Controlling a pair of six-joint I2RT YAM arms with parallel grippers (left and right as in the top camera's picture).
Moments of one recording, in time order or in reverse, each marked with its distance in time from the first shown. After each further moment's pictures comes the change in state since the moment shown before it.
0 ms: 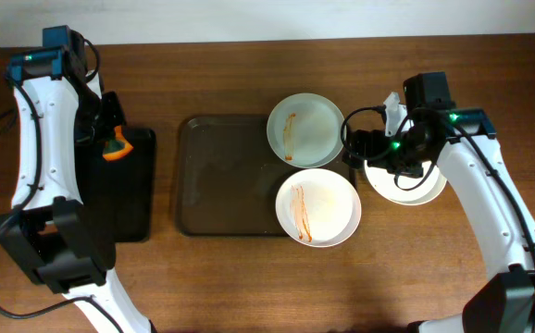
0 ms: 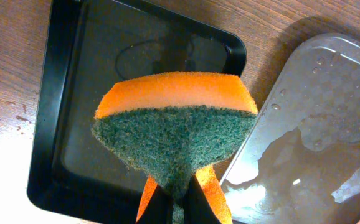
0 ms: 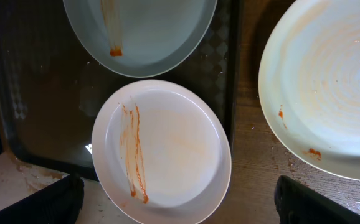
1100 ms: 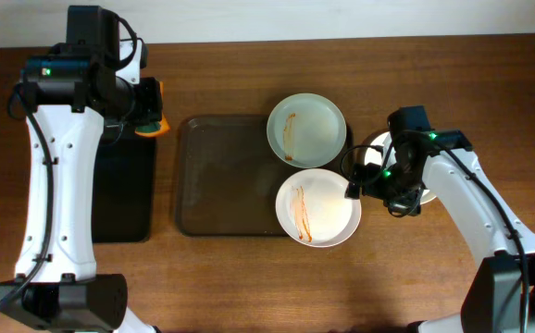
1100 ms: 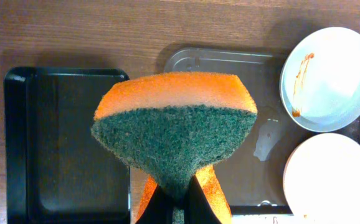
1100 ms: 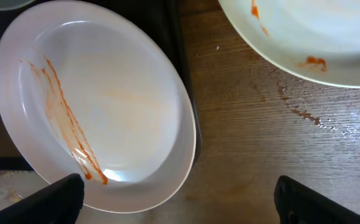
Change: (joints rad) left arm -0.216 -0.261 0.010 0.032 0.075 0.082; right arm 0.021 0.013 -0.204 -0.012 0.083 0.150
